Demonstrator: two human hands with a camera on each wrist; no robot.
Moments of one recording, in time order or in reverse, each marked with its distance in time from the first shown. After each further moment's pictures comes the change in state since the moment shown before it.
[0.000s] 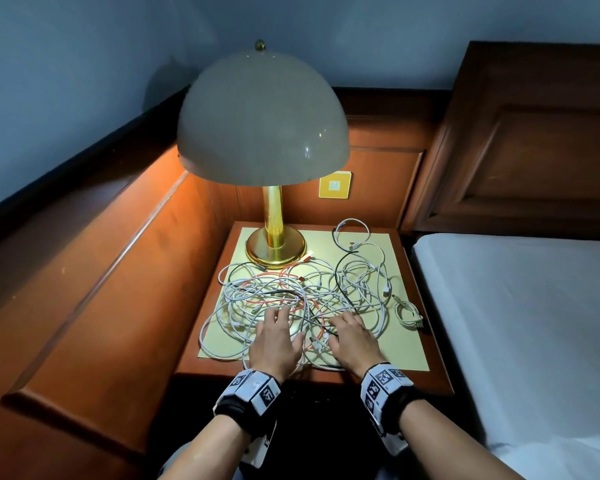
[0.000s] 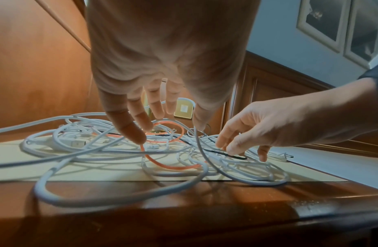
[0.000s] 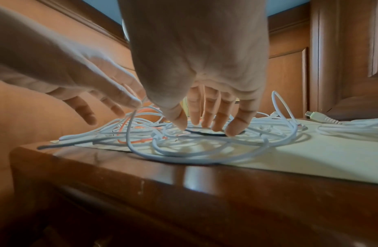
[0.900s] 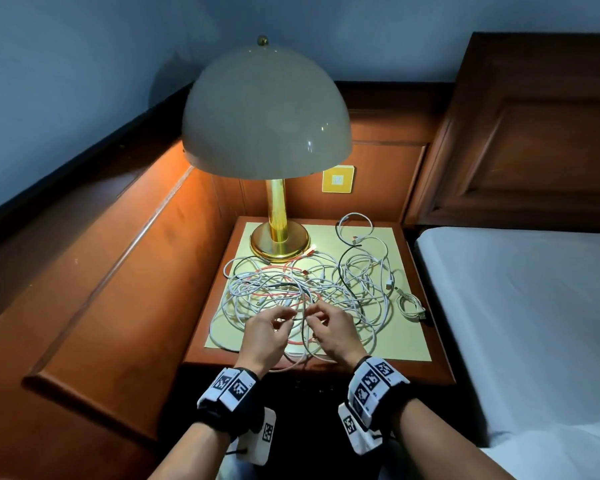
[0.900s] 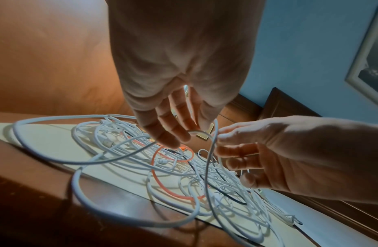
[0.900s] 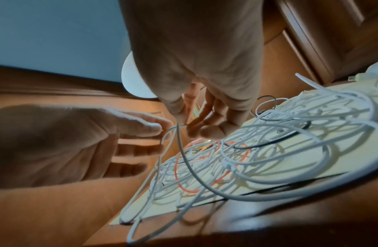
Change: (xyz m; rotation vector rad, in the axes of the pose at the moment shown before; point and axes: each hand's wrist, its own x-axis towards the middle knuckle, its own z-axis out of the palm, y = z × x) left_hand -0.012 -0.020 -0.026 -0.474 0.122 0.111; right_hand -0.019 -0.053 -0.017 0.749 0.139 -0.024
